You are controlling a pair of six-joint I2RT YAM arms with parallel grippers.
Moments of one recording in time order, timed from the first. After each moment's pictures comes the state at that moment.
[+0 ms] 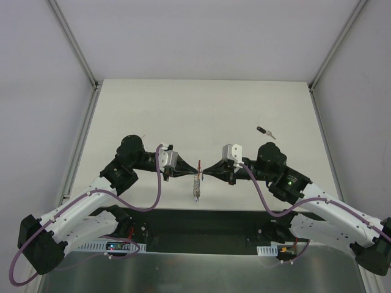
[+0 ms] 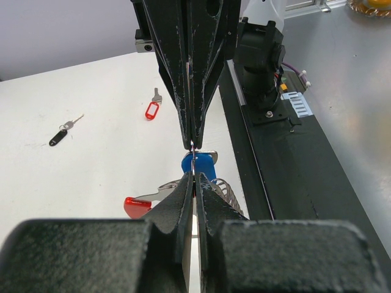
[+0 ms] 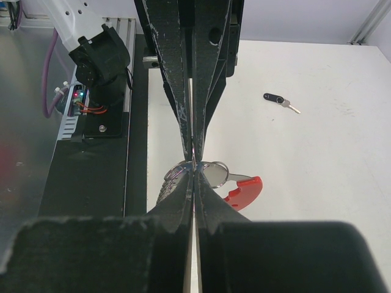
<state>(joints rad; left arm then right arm) -0.67 0.88 0.64 0.16 1.03 0.20 0.92 0.84 0.72 -0.03 -0.56 -0.20</state>
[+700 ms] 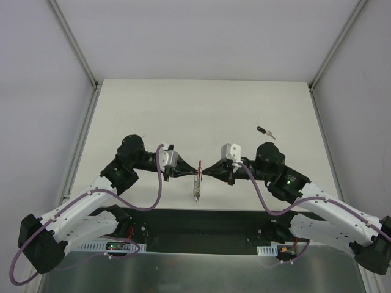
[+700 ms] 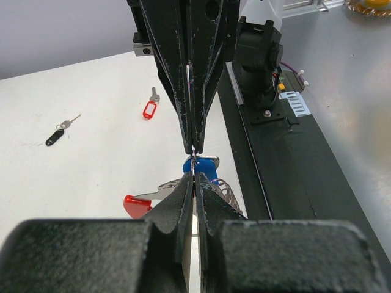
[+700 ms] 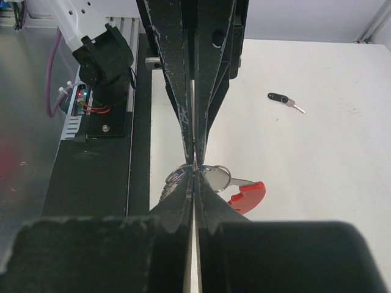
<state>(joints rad) -0.67 0.89 0.64 0.16 1.04 0.19 0.92 0.85 0.72 -0.02 -0.57 -0.19</state>
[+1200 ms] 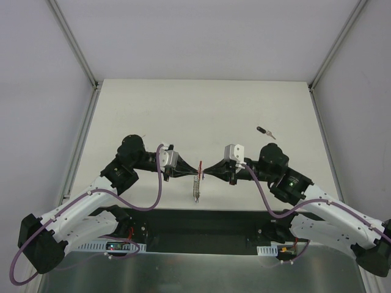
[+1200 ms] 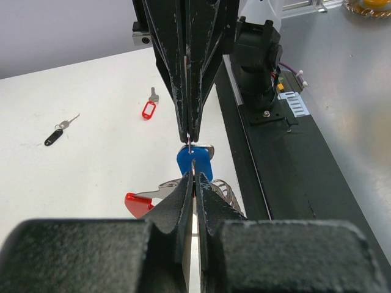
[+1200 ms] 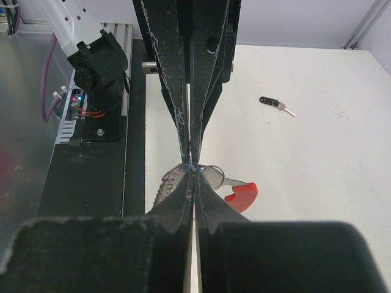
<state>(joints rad) -0.67 0.89 0.64 0.17 1.04 0.19 0.92 0.82 0.72 -0.02 -0.55 -0.19</state>
